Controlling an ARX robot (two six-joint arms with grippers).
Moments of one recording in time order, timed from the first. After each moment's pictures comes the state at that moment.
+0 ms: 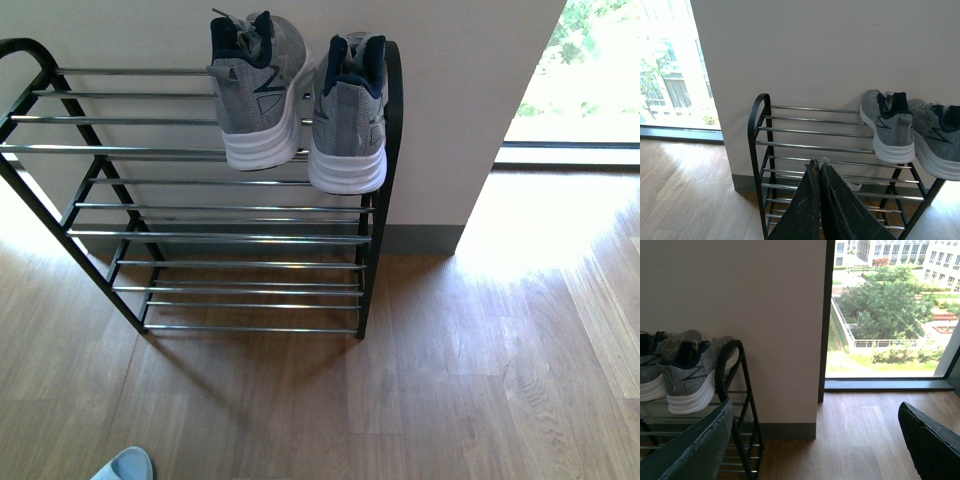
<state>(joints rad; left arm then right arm) 0.00 0.02 0.01 0.00 0.00 -0.01 0.00 0.00 0.02 0.00 0.00 0.00</state>
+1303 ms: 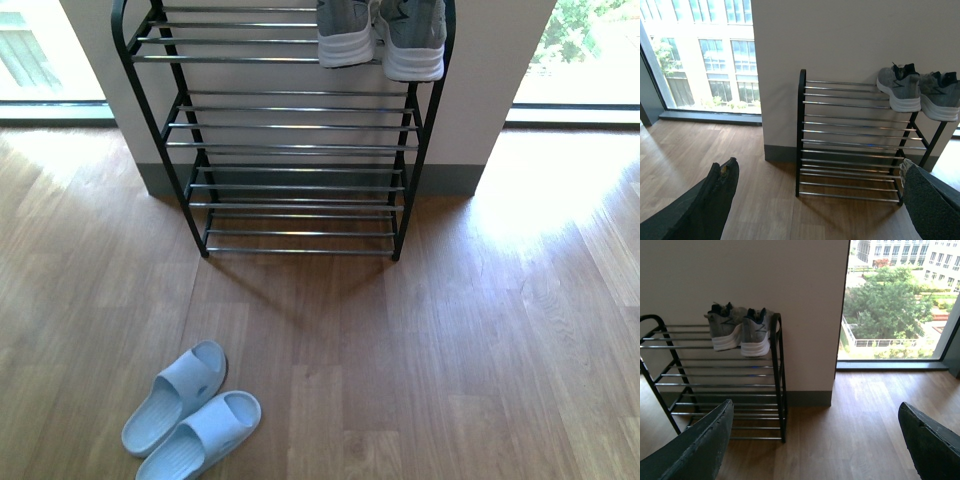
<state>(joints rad) 0.00 0.02 0.01 0.00 0.00 0.00 0.00 0.00 0.02 0.00 0.00 0.00</state>
